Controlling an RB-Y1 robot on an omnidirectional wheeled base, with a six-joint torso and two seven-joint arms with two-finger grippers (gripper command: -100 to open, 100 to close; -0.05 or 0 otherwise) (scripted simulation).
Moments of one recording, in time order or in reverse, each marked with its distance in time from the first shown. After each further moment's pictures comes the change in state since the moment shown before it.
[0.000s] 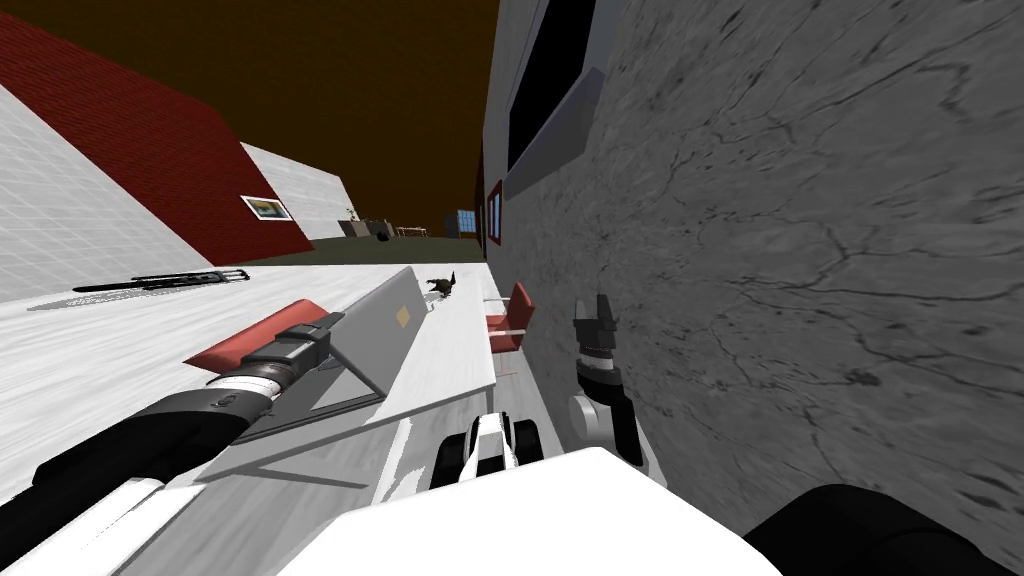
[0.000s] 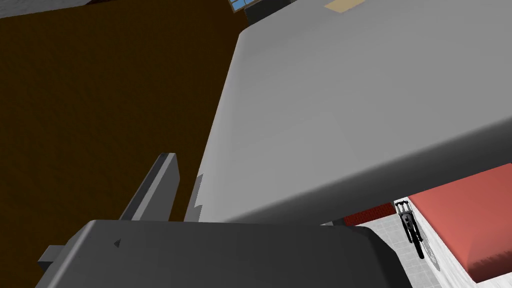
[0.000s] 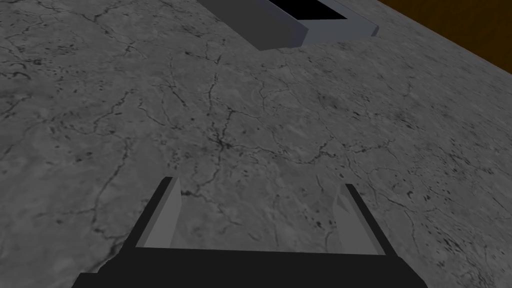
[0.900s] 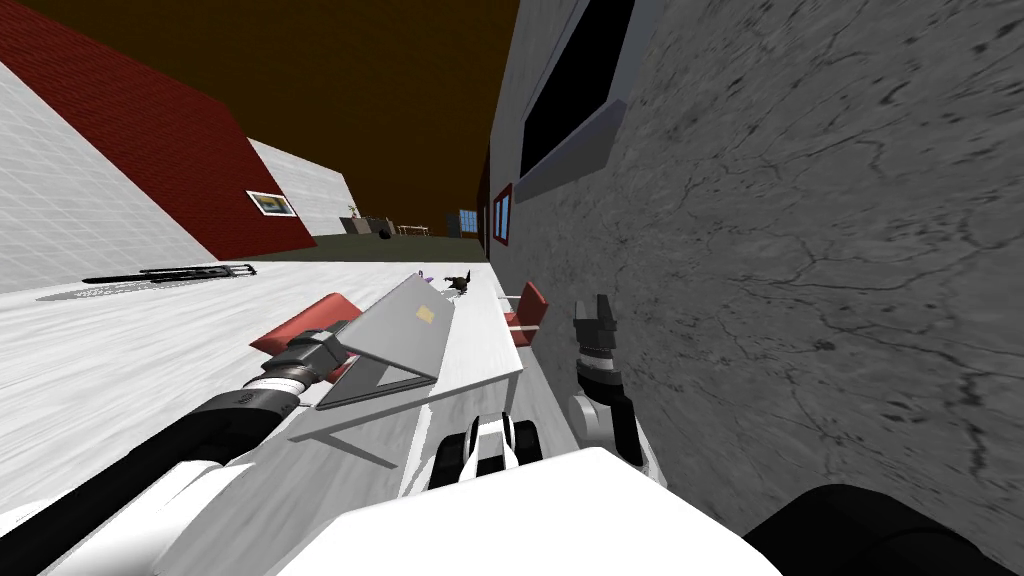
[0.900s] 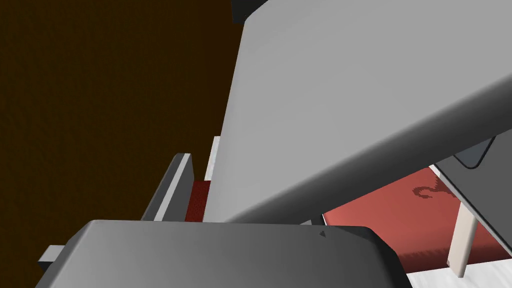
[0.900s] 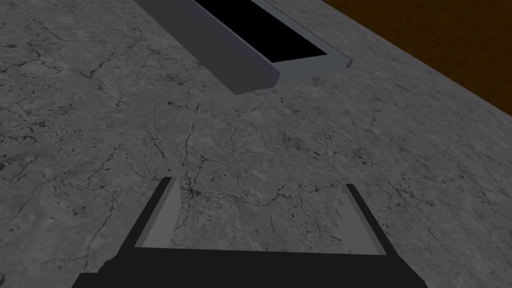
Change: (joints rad) left arm -0.085 -0.140 -0.062 0.123 0.116 -0.083 0.112; right arm 0.000 0.000 0.000 0.000 0.000 0.000 0.000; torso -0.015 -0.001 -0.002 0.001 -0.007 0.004
